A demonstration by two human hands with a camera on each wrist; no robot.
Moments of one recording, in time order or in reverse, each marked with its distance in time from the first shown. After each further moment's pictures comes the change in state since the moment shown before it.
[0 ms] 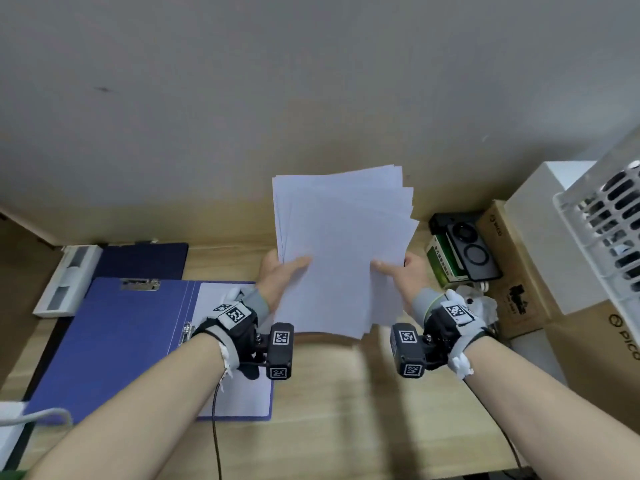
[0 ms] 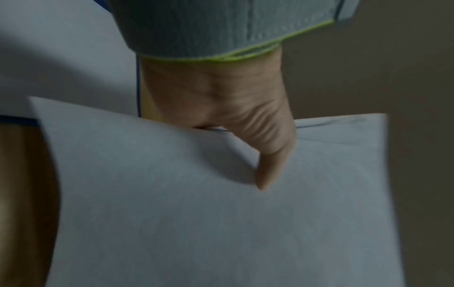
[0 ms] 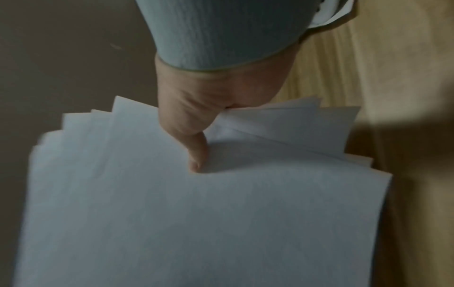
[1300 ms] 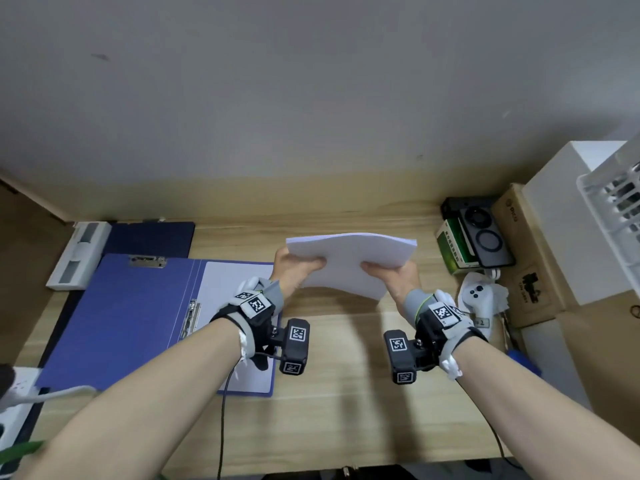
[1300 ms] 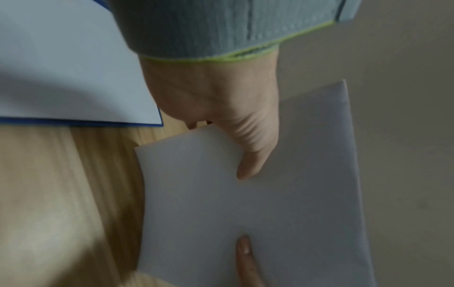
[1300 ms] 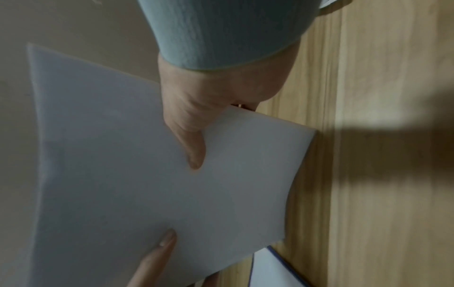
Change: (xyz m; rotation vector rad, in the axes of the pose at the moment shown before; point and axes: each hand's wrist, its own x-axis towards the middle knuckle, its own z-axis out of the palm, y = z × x) left_hand -0.012 -0.026 0.024 0.191 0.092 0.117; right_hand -0.015 0.035 0.010 0.004 -0.060 -0.015
